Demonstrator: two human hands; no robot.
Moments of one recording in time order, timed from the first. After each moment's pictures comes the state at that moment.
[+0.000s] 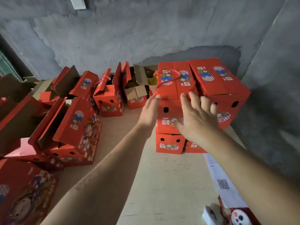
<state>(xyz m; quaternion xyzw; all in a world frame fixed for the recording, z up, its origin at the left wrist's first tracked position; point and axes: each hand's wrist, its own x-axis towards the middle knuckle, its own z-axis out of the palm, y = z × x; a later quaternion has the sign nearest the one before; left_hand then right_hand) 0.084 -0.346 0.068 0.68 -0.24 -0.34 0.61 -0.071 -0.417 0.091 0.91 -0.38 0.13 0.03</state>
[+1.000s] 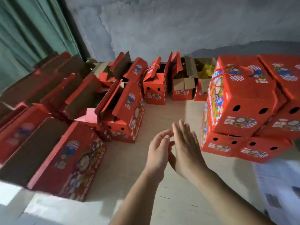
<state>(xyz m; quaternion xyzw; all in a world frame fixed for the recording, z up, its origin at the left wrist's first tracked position) 0.058 -0.150 0.020 0.67 -0.08 -0.28 0.68 -0.002 -0.244 0.003 0.96 -0.19 0.08 -0.20</state>
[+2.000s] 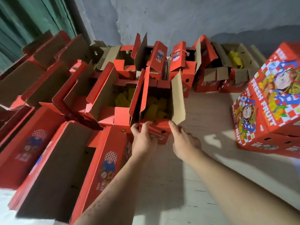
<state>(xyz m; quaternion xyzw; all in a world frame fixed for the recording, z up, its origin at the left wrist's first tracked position) 0.311 -0.008 -0.086 0.89 -0.20 -0.17 0.37 0.207 -0.149 -0.071 0.95 -0.30 -0.10 -0.09</state>
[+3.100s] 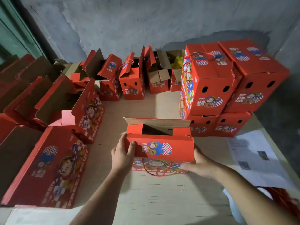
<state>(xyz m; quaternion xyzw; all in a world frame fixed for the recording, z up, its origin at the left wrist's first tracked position) 0.111 -0.079 -0.084 0.88 -0.19 -0.13 0.42 -0.114 -0.307 -0.100 0.78 -0.26 -0.05 -0.56</state>
